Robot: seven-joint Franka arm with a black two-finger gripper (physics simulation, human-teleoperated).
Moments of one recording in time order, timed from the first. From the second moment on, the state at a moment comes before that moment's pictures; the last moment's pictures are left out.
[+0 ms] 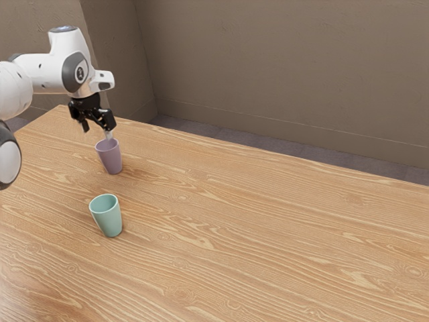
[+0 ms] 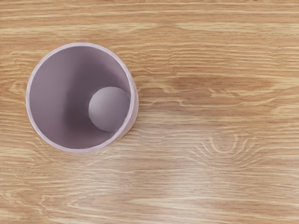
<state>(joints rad) 0.19 0.56 0.23 -1.32 -0.08 1.96 0.39</state>
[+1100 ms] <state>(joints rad) 0.24 0.73 0.22 -1.14 -0.13 2.00 0.48</state>
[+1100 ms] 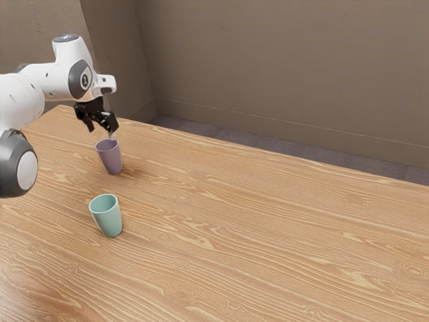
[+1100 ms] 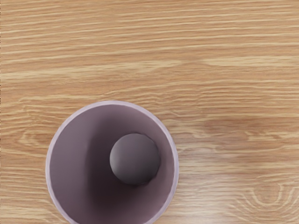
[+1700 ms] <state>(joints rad) 0.25 0.76 0.22 -1.13 -0.16 2.00 0.50</state>
